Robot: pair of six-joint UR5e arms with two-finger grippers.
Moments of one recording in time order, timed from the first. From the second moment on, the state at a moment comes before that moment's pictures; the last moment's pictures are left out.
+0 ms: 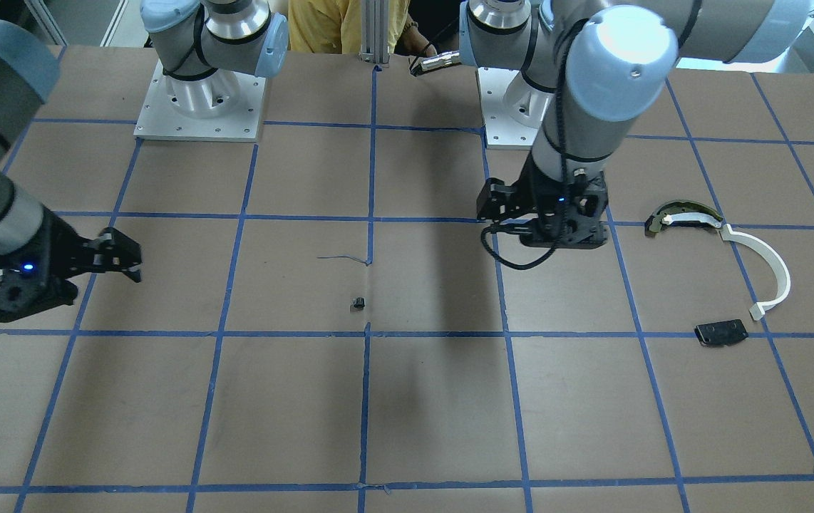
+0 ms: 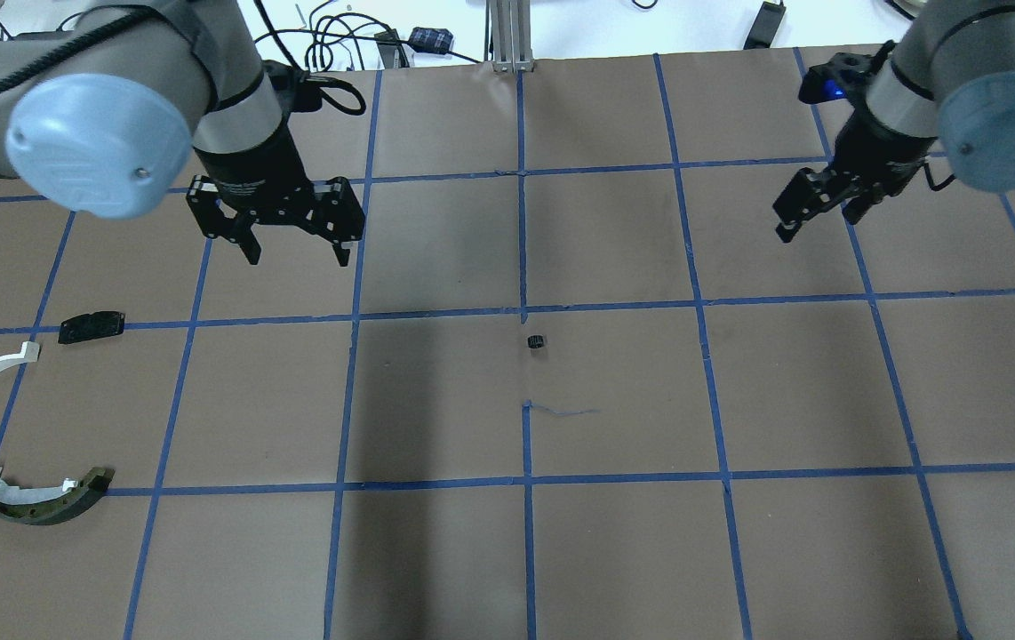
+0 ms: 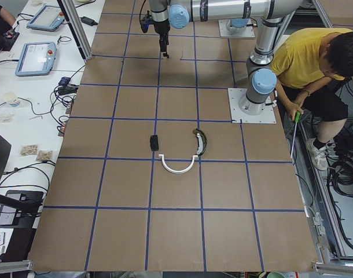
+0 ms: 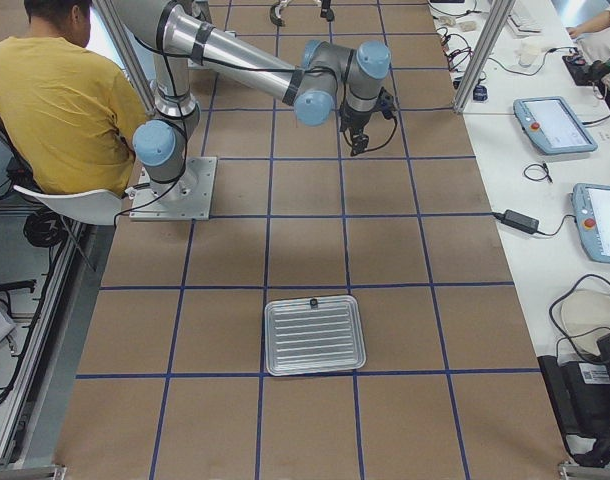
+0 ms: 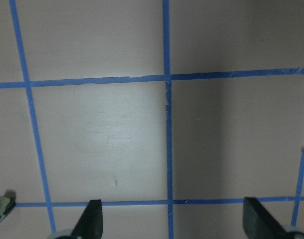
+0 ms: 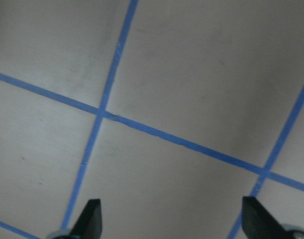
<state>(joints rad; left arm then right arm) -1.69 -1.73 -1.61 -1.49 1.61 -0.06 1.27 -1.36 1.69 -1.82 -1.49 -0.70</state>
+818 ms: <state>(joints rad) -1.95 -1.97 -1.71 -1.05 1.54 -0.16 0.68 -1.31 1.70 -1.83 -1.53 -1.92</state>
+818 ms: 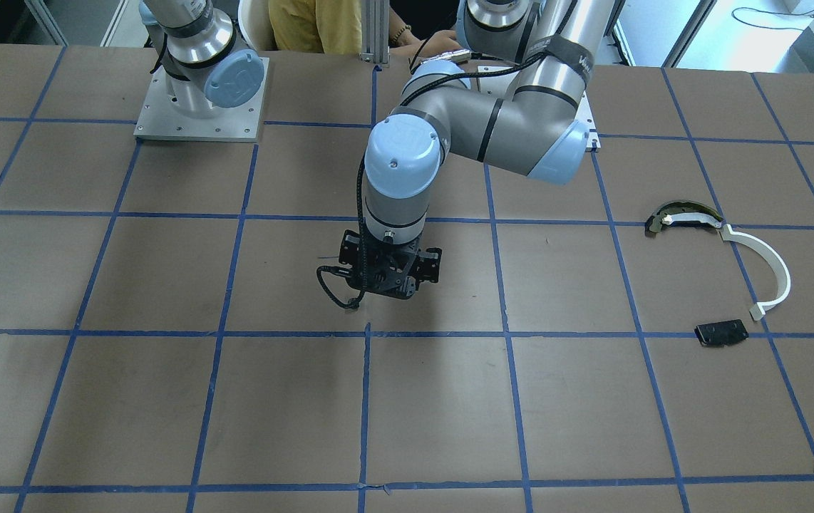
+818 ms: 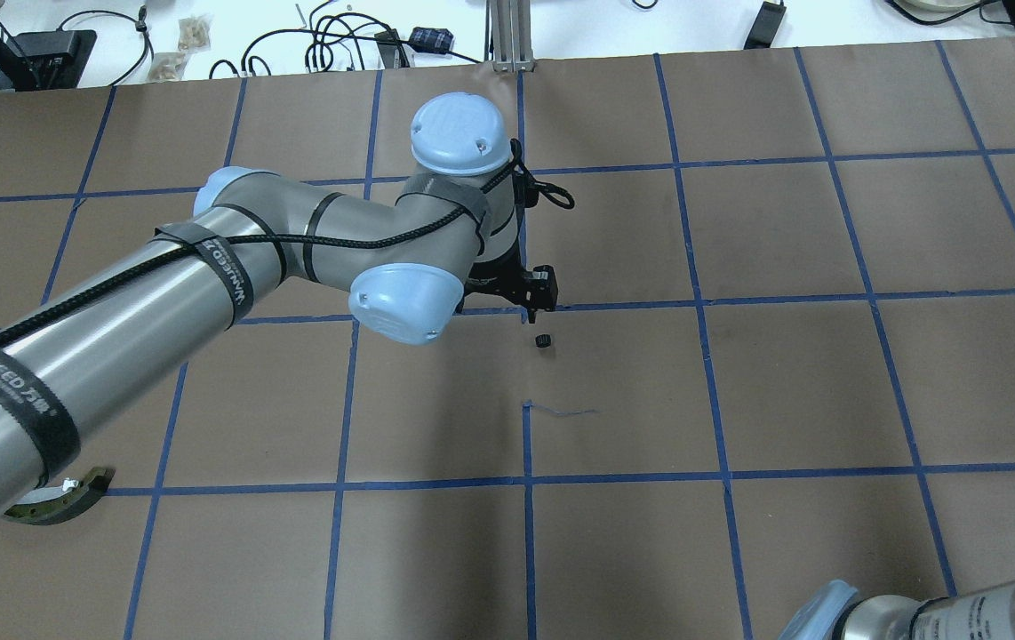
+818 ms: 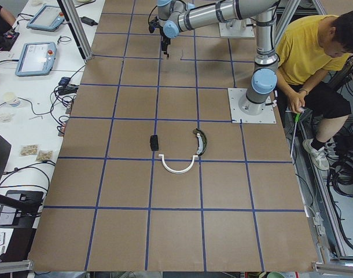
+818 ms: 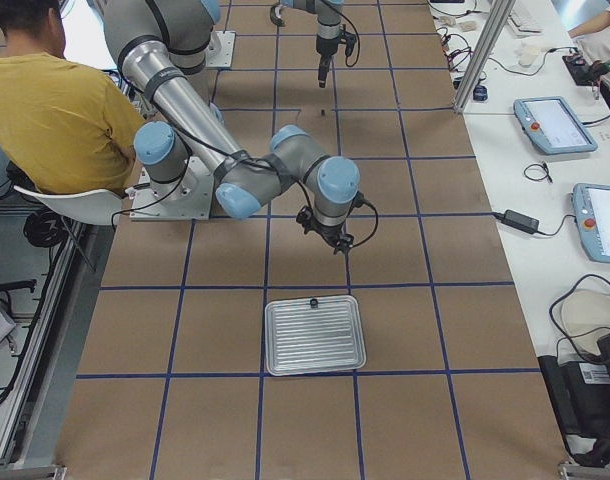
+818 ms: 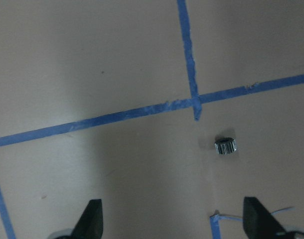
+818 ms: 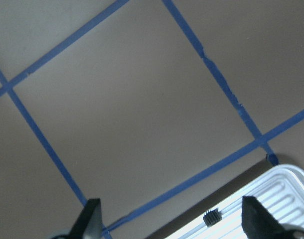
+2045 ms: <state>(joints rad) -2.04 -2.13 -1.70 -0.87 1.55 -0.12 0.54 -1.03 1.58 -1.91 -1.39 -2.50</state>
